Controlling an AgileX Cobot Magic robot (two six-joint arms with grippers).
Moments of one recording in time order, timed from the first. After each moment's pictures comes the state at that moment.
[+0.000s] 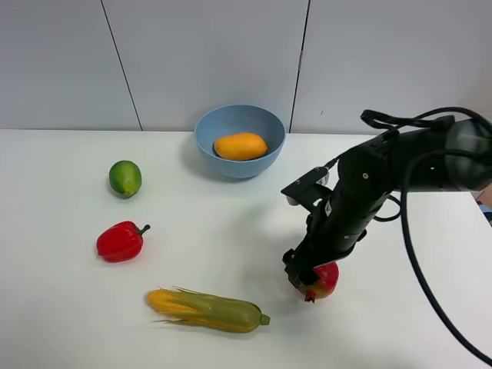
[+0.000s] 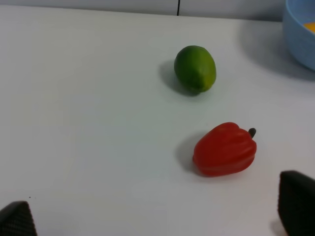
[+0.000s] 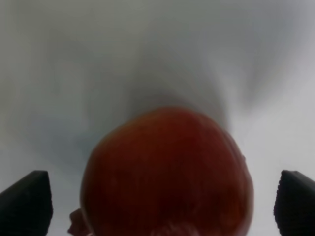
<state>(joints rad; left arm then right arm) 0.14 -0.01 -0.51 -0.09 1.05 -0.01 0.62 1.72 -0.86 0.10 0.67 -0.18</state>
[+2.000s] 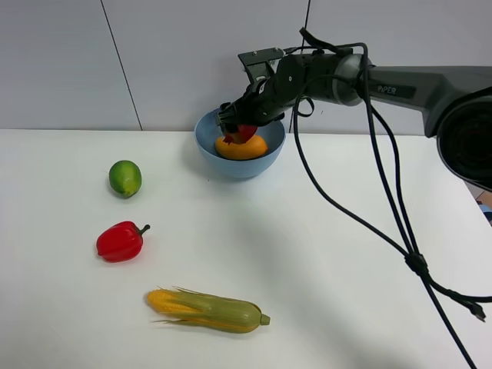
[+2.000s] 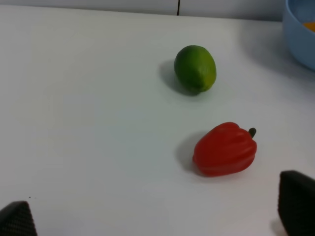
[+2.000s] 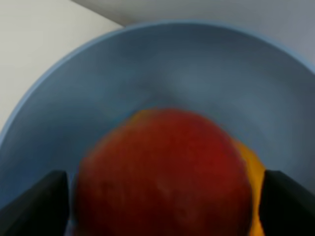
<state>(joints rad) 0.14 -0.01 -0.51 -0.09 1.05 -0.01 0.50 2.21 -1.76 0.16 0.40 -0.14</state>
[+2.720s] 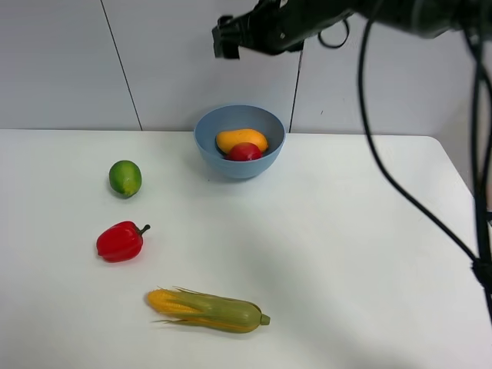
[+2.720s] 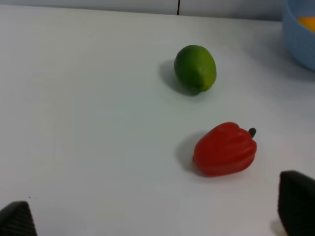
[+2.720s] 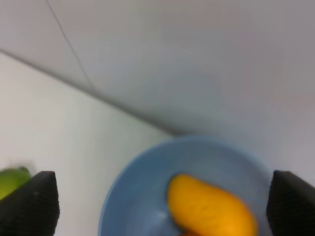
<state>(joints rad) 0.14 -0.01 -0.51 -0.09 1.05 -0.01 0.53 1.90 -1.76 0.12 0.49 -0.04</state>
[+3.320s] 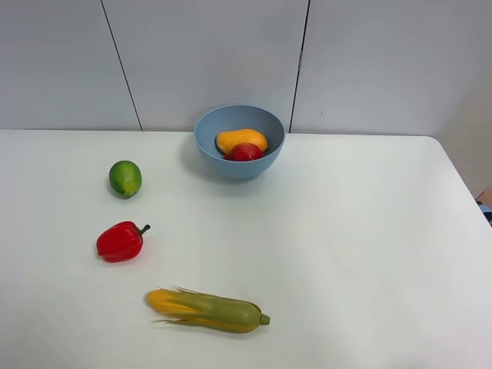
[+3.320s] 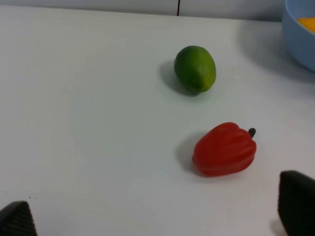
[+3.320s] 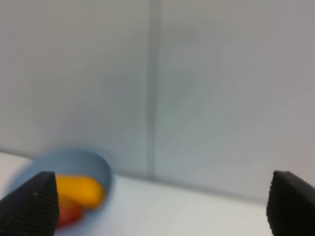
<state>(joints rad) 0.14 -0.01 -0.51 -0.09 1.05 -0.01 0.27 0.92 -1.18 -0.03 0.59 0.00</state>
